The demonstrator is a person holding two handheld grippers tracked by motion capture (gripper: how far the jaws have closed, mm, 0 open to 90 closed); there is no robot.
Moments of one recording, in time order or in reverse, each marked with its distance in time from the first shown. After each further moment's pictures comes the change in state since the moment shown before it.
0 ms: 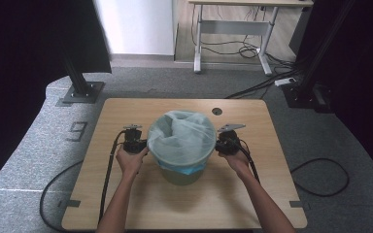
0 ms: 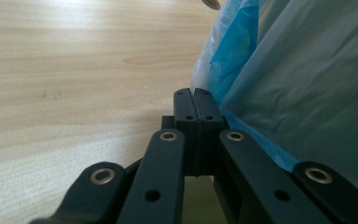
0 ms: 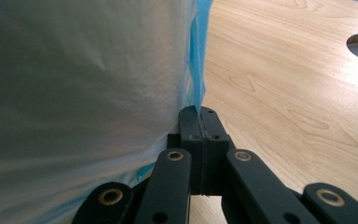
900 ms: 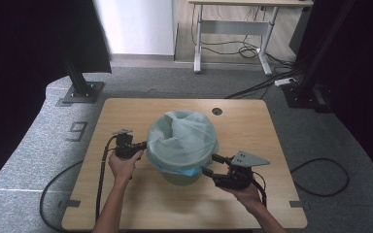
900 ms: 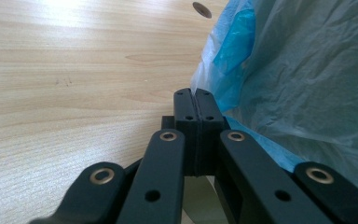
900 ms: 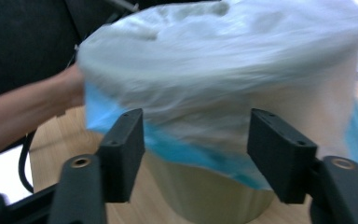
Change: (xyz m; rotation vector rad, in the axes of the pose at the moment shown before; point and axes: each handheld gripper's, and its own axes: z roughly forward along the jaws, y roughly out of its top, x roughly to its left) left arm 0.006 -0.014 -0.027 -0.058 -0.042 -0.020; right arm 0.092 -0.038 -0.103 -0.348 0.189 -0.064
